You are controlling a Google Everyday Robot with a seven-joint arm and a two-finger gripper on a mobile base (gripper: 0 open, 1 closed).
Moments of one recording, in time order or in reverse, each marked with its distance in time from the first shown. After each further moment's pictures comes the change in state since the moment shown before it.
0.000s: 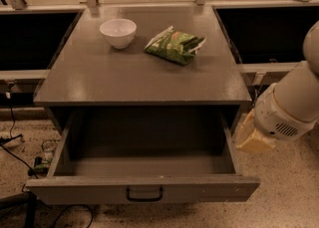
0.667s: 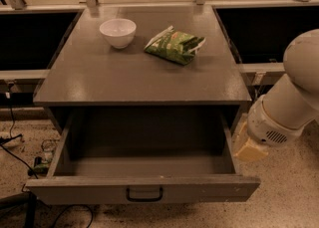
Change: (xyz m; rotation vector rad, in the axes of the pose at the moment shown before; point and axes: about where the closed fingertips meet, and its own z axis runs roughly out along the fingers) arm 0.015 0.004 0.034 -0.062 0.054 0.019
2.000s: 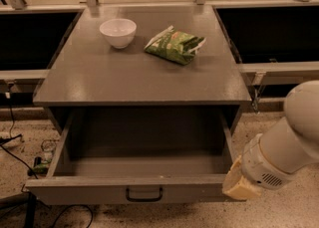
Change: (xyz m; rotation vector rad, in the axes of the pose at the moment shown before) arm 0.011 0.067 0.049 -0.111 -0.090 0.017
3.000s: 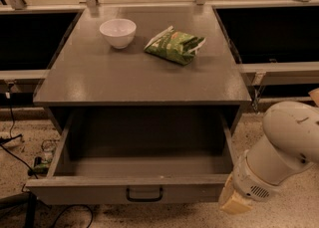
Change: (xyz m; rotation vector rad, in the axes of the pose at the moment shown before) arm 0.019 0.009 0.052 -0.100 0.056 0.026
